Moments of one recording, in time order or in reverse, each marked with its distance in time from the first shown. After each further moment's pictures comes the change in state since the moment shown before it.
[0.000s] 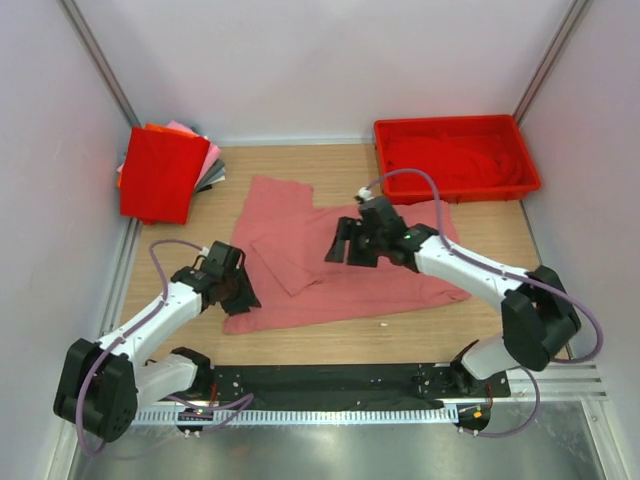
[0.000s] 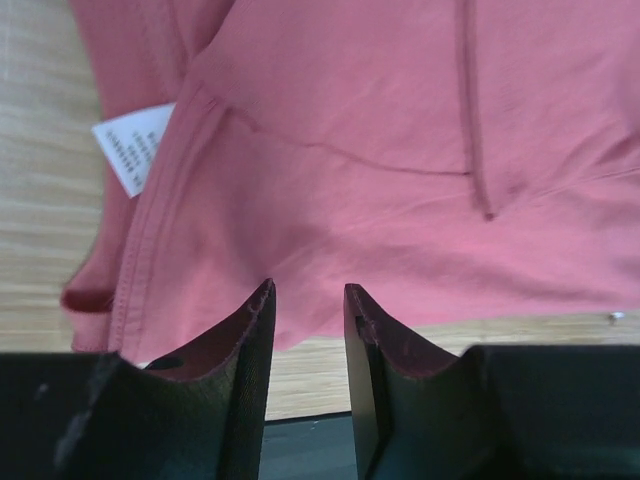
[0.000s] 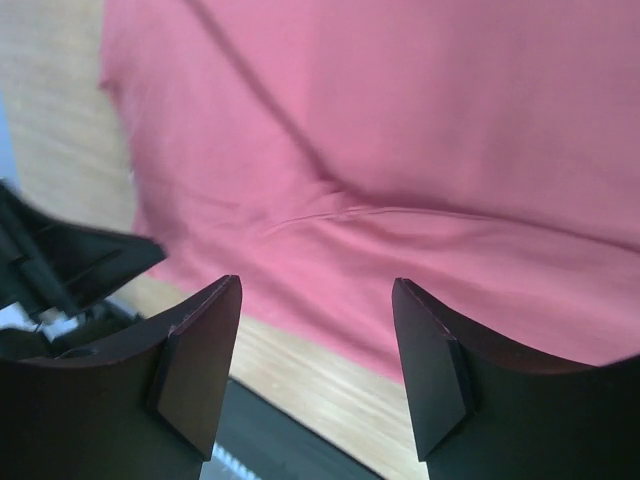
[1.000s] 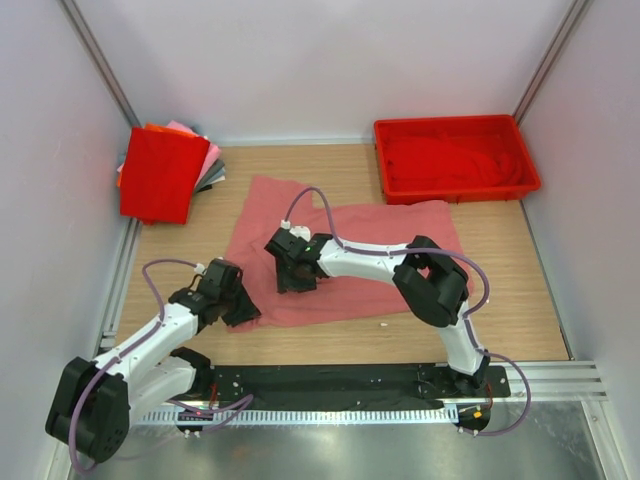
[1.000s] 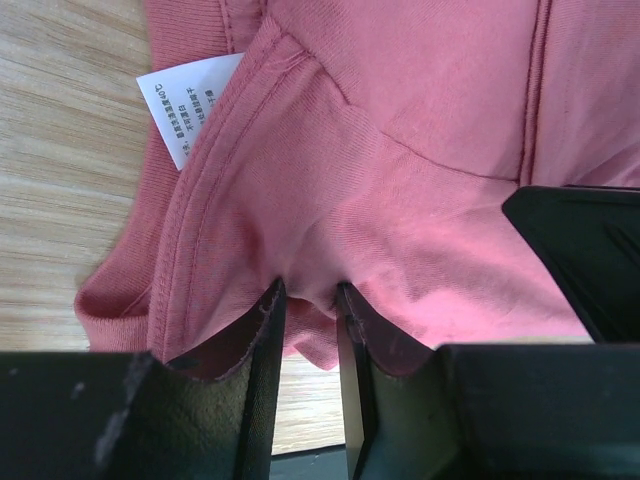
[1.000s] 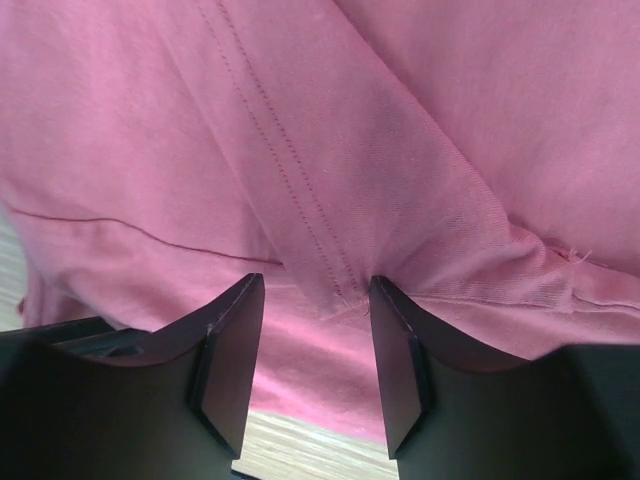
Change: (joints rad) left arm -0.028 -0.109 -0.210 0.135 -0.030 -0.129; right arm 0.414 0.623 0.532 -0.222 0.267 0.143
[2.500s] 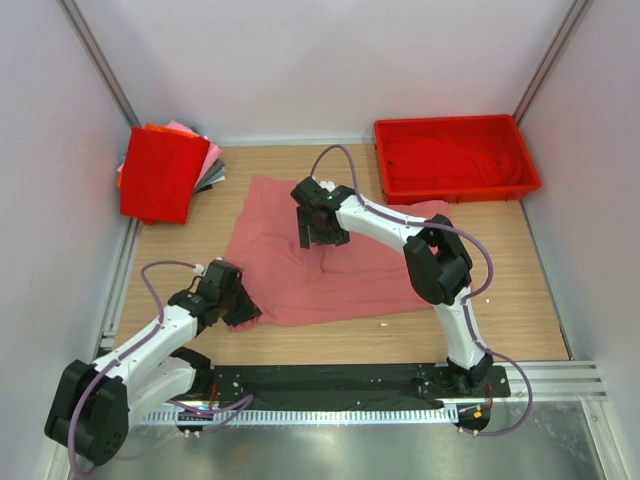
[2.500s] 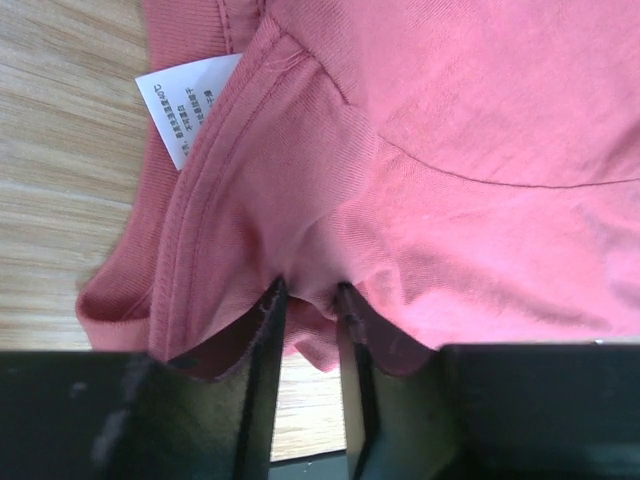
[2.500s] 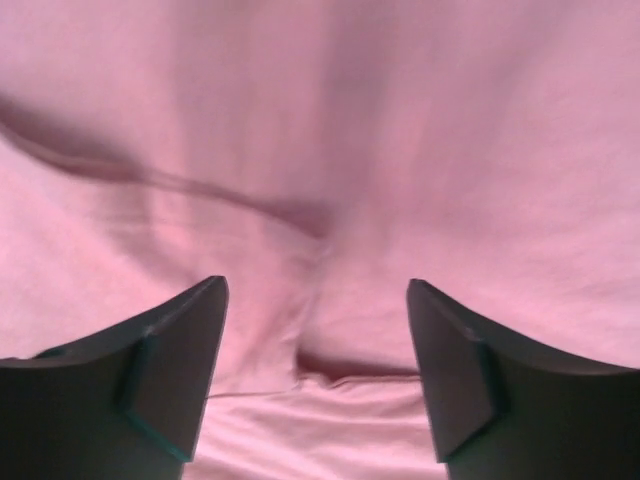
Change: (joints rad) left arm 0.000 -0.024 -0.019 0.026 -0.005 -0.019; right arm -0.233 0.080 0.254 -0.231 0.117 -0.245
